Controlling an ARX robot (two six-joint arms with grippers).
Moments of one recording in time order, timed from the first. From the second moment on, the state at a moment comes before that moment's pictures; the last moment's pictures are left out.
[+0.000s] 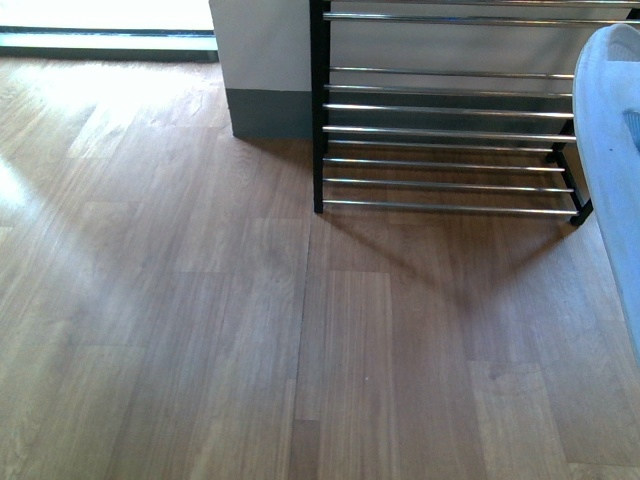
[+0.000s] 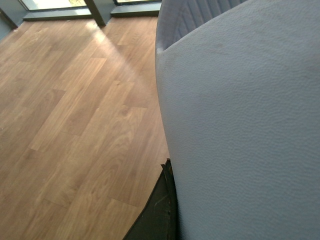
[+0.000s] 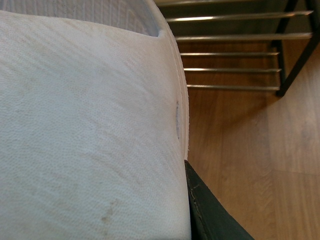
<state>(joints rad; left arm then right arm) -0.27 0.86 0.36 0.05 -0.57 -0.05 -0.05 1.45 0.33 0.62 -0.22 0.05</state>
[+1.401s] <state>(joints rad) -0.27 0.85 0.36 0.05 -0.57 -0.05 -0.05 1.44 0.33 0.62 -0.22 0.05</state>
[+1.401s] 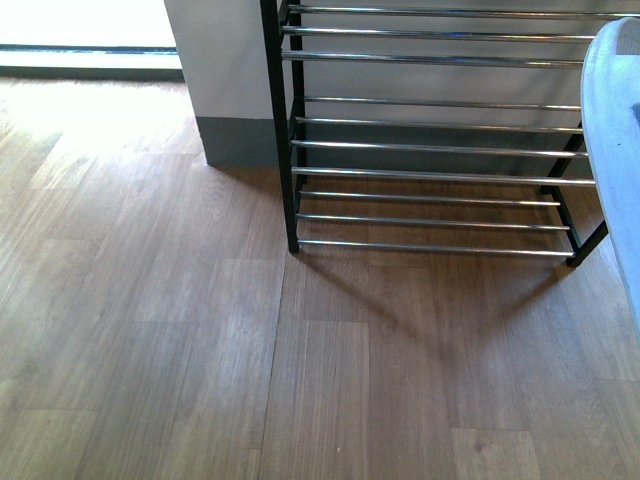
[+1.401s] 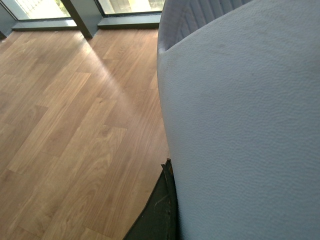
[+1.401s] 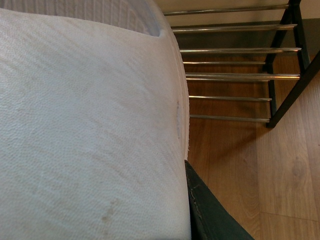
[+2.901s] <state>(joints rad) -0.27 0.85 0.36 0.05 -0.57 -0.05 -0.05 1.44 0.33 0.62 -0.22 0.04</state>
